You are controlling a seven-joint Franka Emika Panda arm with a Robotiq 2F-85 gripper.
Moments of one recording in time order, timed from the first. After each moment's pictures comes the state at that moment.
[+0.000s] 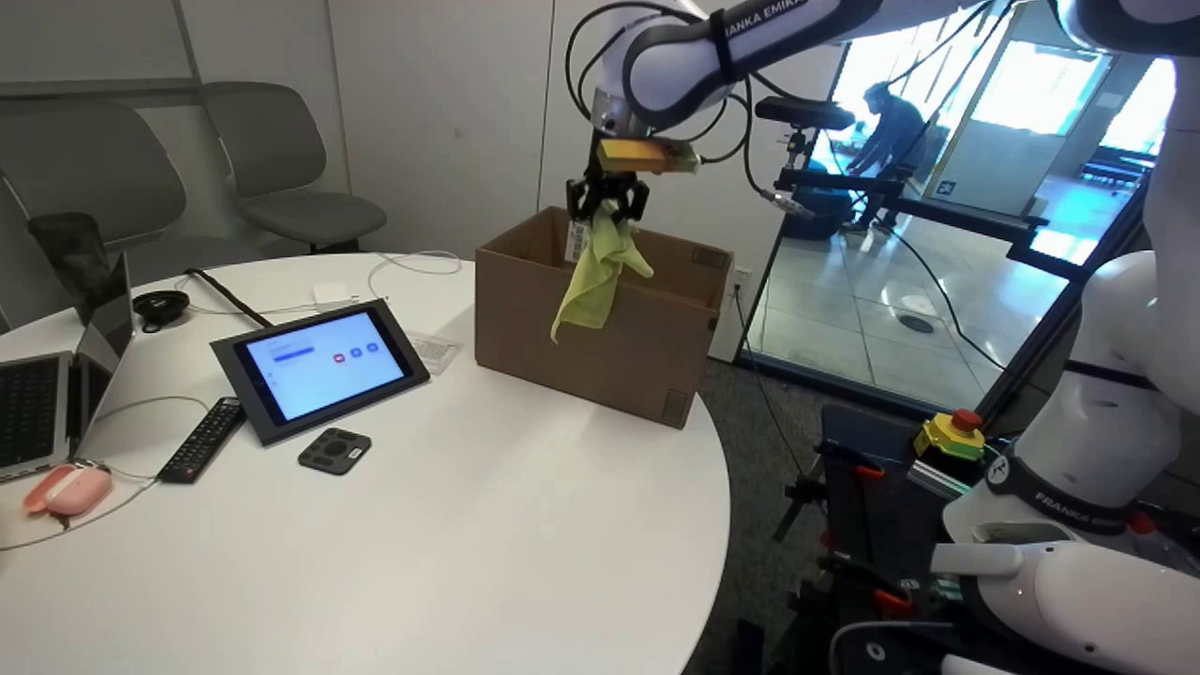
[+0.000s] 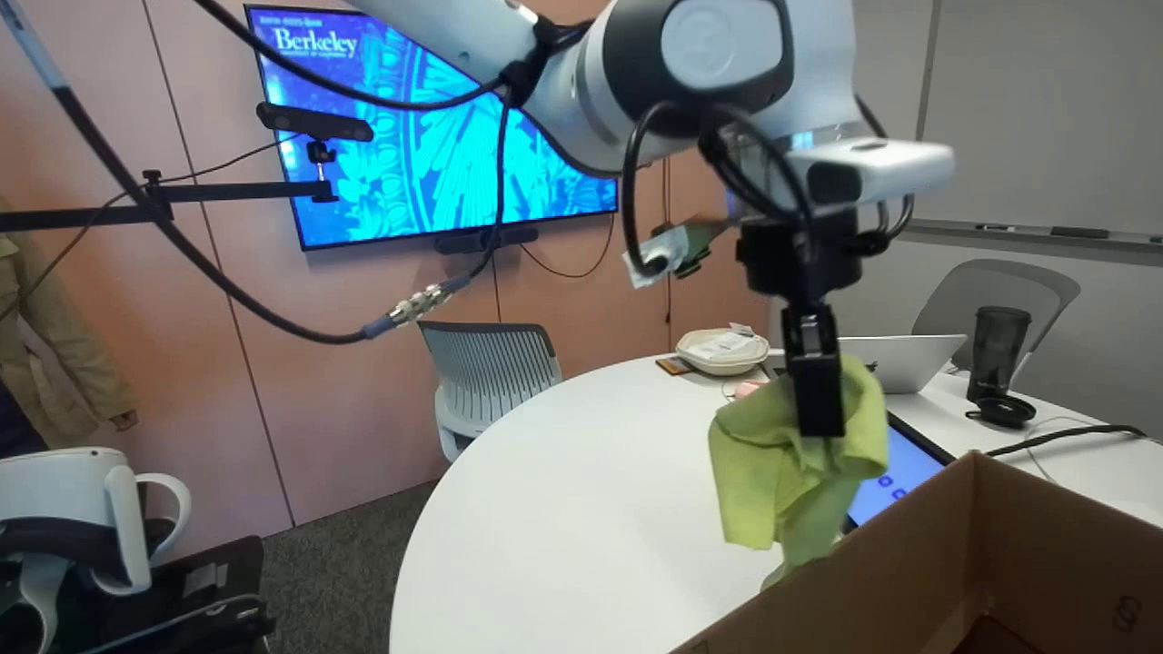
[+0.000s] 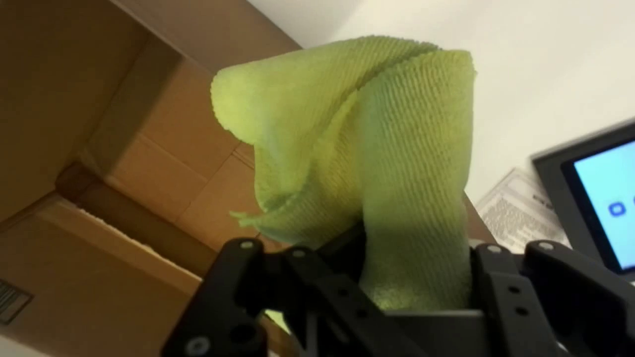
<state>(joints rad) 0.03 0.38 -0.23 -1.72 -0.08 2.21 0.67</state>
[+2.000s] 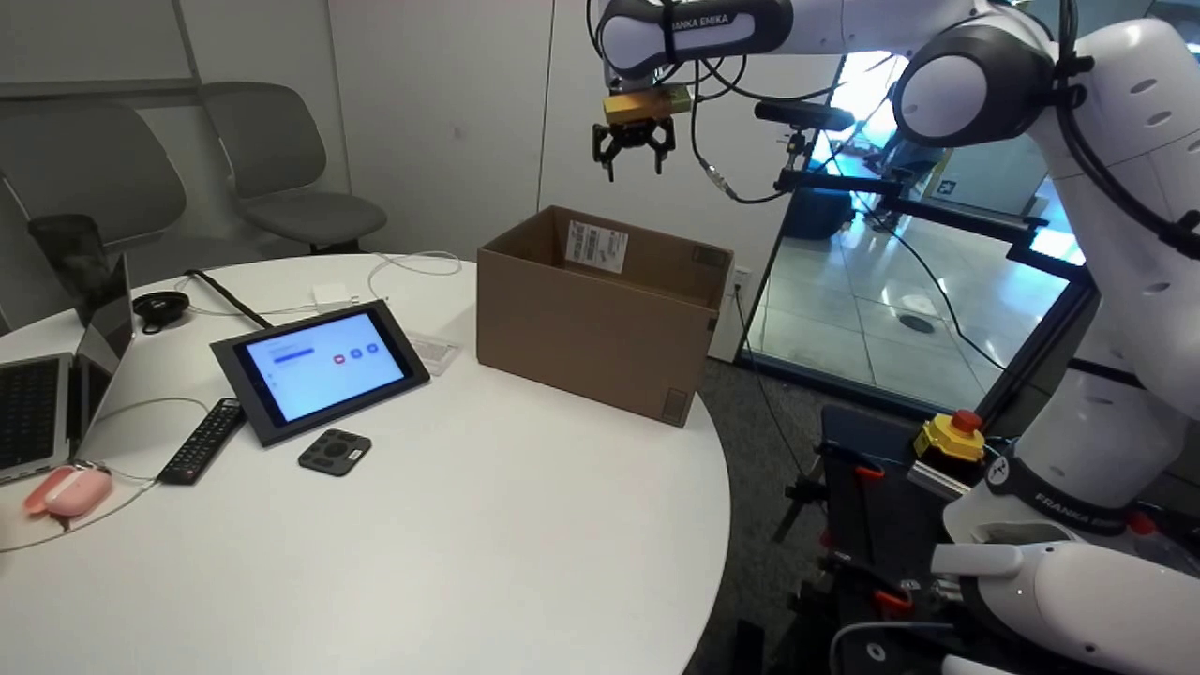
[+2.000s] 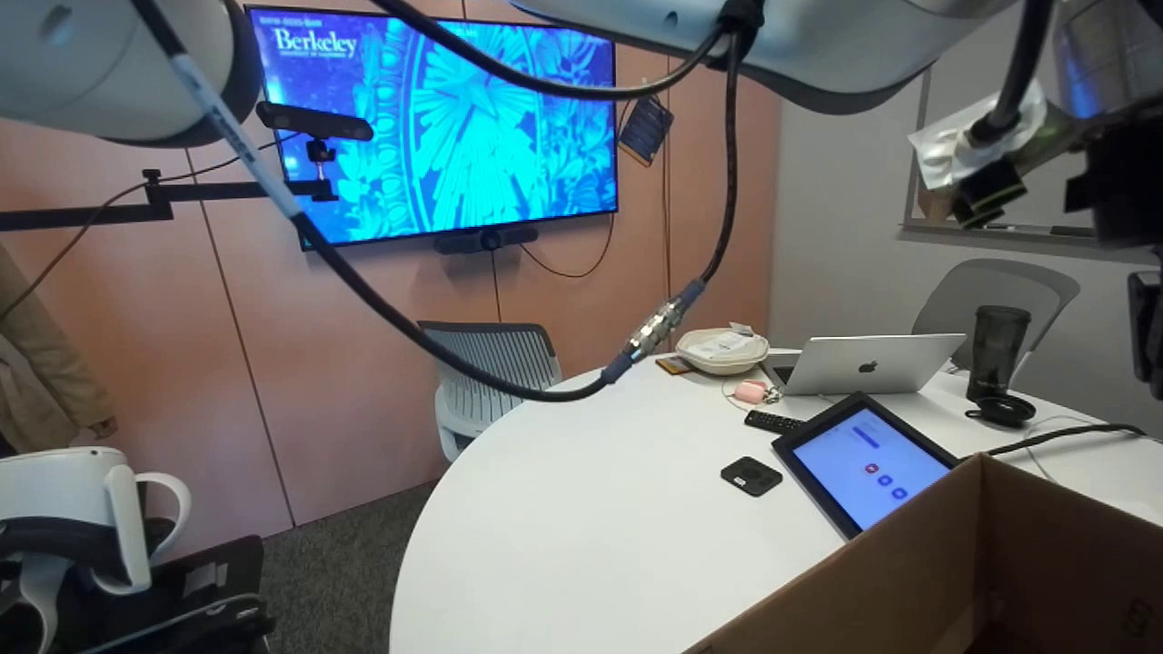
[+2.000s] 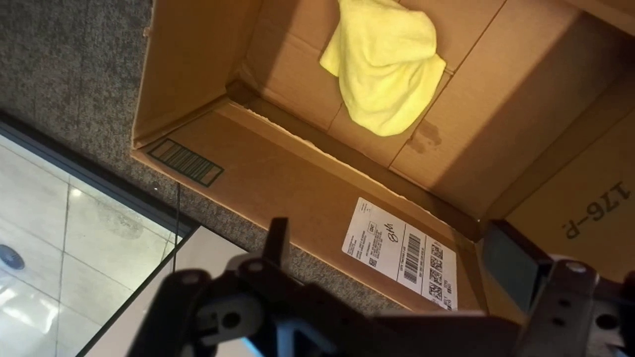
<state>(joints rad) -0.17 0.75 -0.29 -0.99 -0.17 1.75 0.68</state>
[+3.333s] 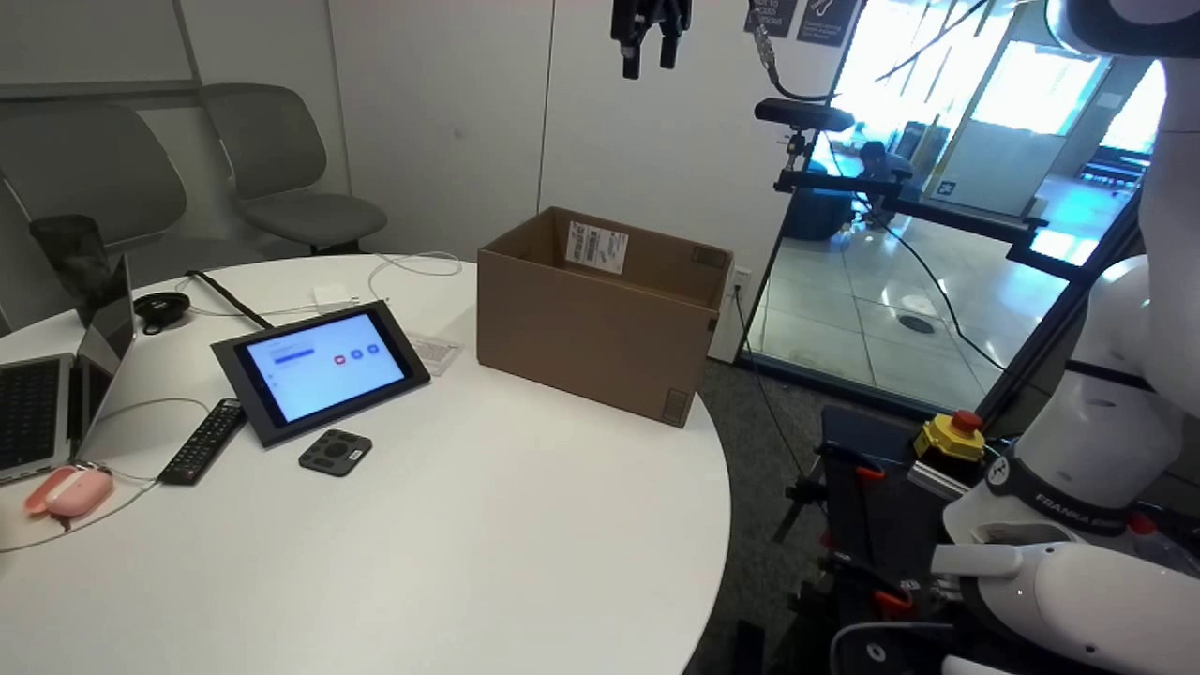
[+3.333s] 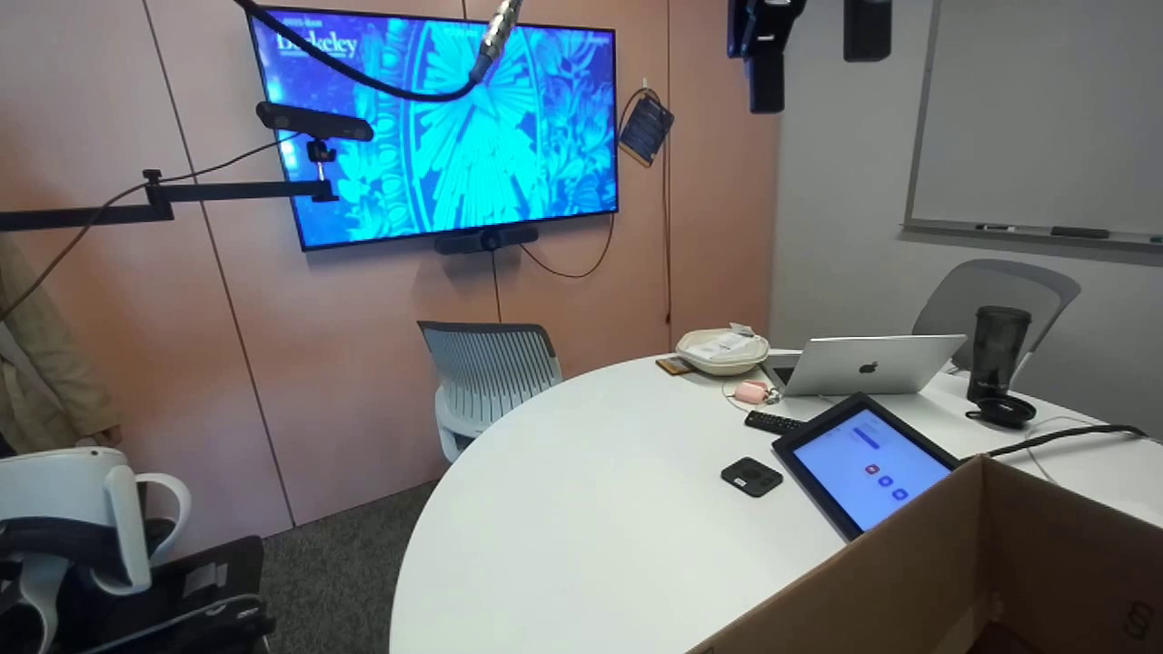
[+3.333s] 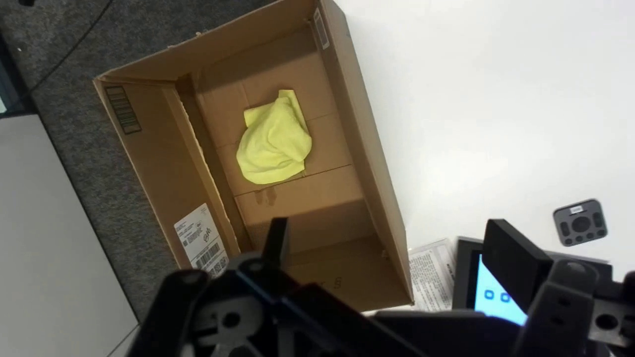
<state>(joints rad) -0.04 0.38 -0.14 -1.05 -0.14 1.41 0.07</state>
